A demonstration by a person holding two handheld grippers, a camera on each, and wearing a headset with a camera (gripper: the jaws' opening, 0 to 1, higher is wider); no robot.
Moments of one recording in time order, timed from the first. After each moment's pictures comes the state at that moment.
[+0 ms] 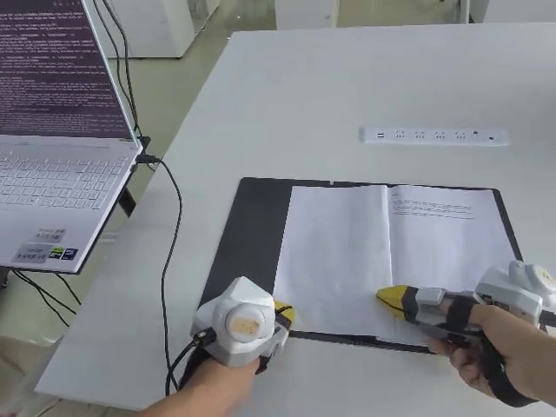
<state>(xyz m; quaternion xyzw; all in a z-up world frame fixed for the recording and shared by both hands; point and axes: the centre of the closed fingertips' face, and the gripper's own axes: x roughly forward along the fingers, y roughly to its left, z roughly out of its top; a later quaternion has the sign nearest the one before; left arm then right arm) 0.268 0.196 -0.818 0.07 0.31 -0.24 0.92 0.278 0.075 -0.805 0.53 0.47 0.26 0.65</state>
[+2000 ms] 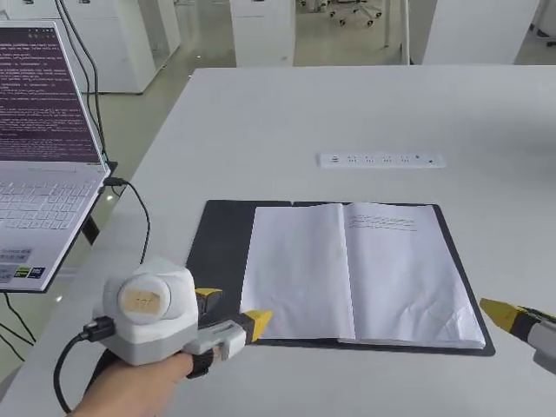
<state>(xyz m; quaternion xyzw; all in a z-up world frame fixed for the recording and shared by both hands) 0.223 0.203 -0.689 -0.03 0.28 -0.25 0.93 0.207 -0.099 -0.670 0.18 0.25 0.16 0.94</state>
